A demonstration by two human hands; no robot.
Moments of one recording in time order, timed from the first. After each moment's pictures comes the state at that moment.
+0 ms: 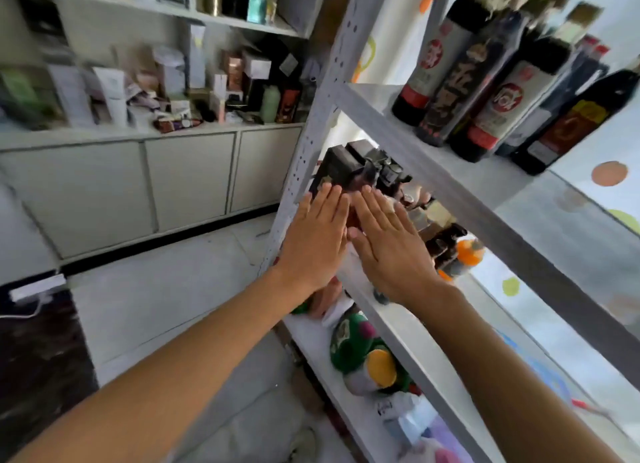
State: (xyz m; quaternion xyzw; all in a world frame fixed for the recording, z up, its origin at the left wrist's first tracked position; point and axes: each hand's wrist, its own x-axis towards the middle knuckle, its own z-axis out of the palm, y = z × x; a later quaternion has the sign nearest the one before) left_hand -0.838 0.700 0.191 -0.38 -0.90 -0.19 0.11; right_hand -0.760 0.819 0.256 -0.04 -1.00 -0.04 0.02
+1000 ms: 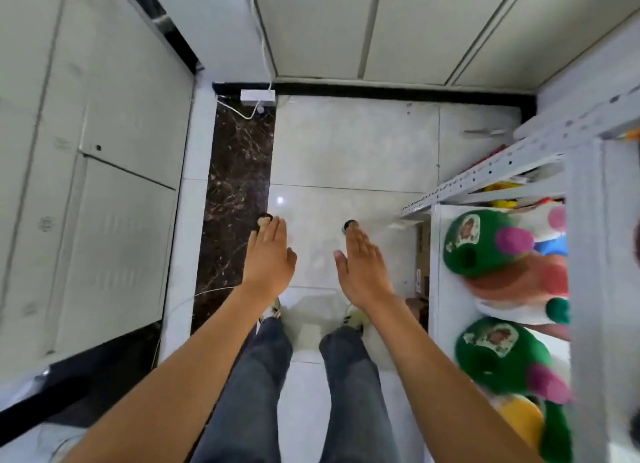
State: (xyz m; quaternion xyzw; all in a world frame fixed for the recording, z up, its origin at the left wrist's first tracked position) left_hand -0.829 0.528 -0.134 0.18 -0.94 -0.15 -0.24; right_hand -0.874 0.705 -0.141 0.14 -0.91 0.17 -0.35
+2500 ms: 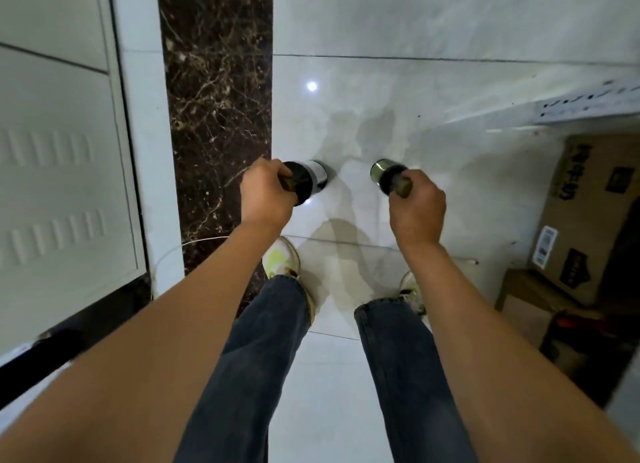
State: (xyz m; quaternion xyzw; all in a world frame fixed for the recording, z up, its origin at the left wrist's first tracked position) left_hand -0.854 0.439 -0.570 0.36 -0.88 -0.22 -0.21; right_hand -0.905 0.651 -0.597 -0.13 -0.90 0.32 -0.27
